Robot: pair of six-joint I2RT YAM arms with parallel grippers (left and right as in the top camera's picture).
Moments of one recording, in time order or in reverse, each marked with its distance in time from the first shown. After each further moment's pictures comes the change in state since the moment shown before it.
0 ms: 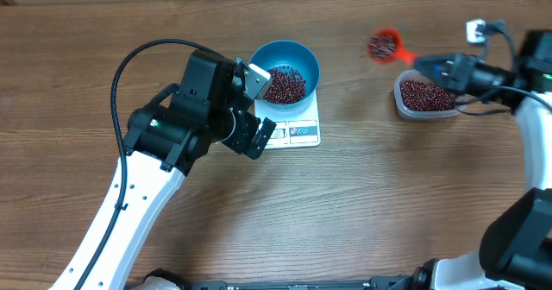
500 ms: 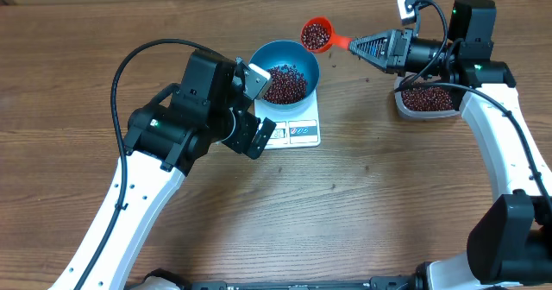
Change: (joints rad) left arm 0.000 0.001 0.000 0.000 0.000 0.000; right arm 0.294 0.000 0.005 0.393 0.064 0.529
